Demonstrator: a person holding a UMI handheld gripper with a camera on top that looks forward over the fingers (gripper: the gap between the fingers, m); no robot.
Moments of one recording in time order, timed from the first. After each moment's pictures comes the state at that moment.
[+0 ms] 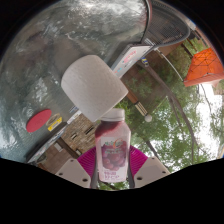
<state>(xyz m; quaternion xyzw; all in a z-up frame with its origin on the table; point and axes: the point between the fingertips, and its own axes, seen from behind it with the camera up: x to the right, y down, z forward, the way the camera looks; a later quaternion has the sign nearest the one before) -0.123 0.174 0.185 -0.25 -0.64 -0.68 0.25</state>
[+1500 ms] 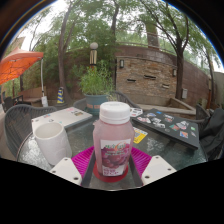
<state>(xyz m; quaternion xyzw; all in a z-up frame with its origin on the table) -0.033 0.176 0.041 -0.82 -0.04 0.01 0.57</state>
